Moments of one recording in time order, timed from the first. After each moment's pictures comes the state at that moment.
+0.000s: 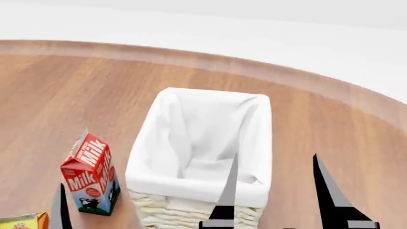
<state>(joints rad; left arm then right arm) 0.14 -0.28 0.21 0.72 -0.13 -0.20 -0.32 0.02 0.28 -0.21 -0.83 0.25 0.38 0.37</state>
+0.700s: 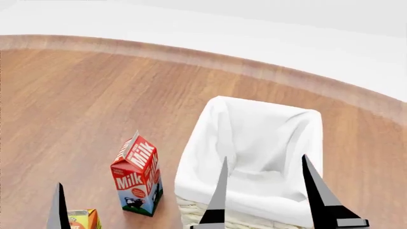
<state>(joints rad) 0.13 -0.30 0.23 0.73 -0.14 -0.21 -0.36 0.03 0.31 -0.25 -0.83 0.26 0.39 0.38</state>
